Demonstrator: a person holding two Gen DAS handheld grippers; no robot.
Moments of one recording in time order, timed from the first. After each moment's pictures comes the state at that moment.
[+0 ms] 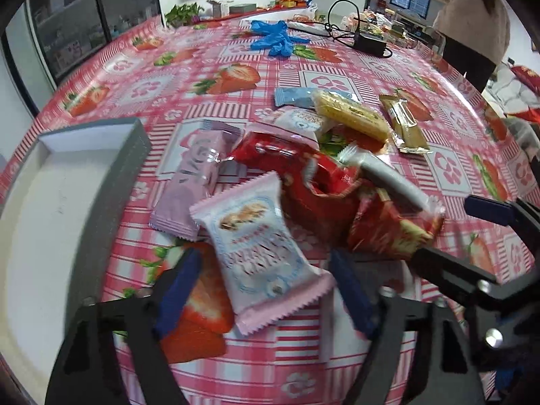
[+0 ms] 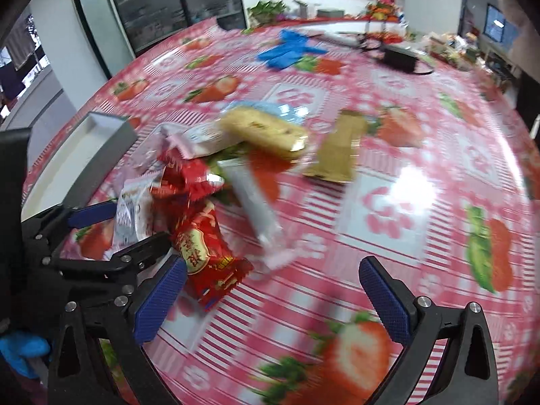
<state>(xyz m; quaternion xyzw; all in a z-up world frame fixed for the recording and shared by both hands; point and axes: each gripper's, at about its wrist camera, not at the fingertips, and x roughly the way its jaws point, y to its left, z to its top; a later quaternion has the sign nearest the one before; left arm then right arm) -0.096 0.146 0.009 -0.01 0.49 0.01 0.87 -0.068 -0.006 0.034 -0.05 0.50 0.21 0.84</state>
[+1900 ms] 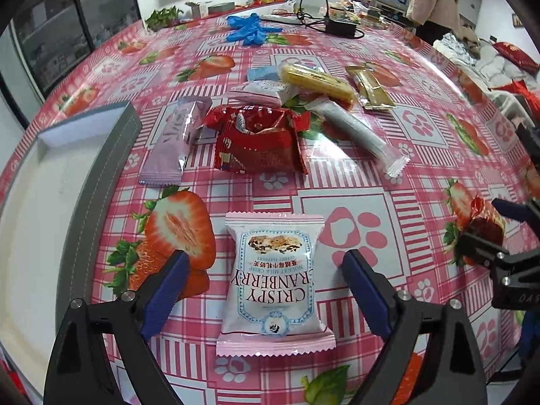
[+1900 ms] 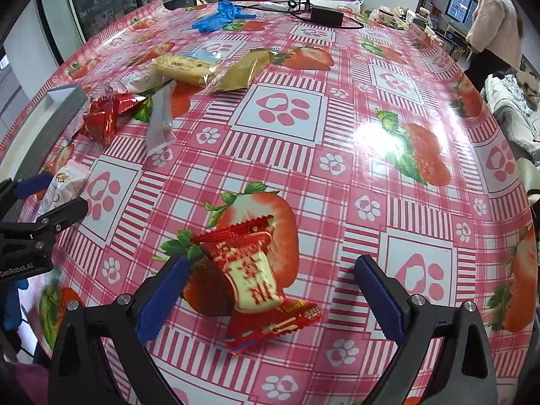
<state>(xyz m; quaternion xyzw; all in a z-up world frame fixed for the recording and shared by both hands) -0.132 0.128 0.006 0.02 0.50 -0.02 0.86 -0.121 -0.078 0.018 -0.07 0.53 0.10 0.84</state>
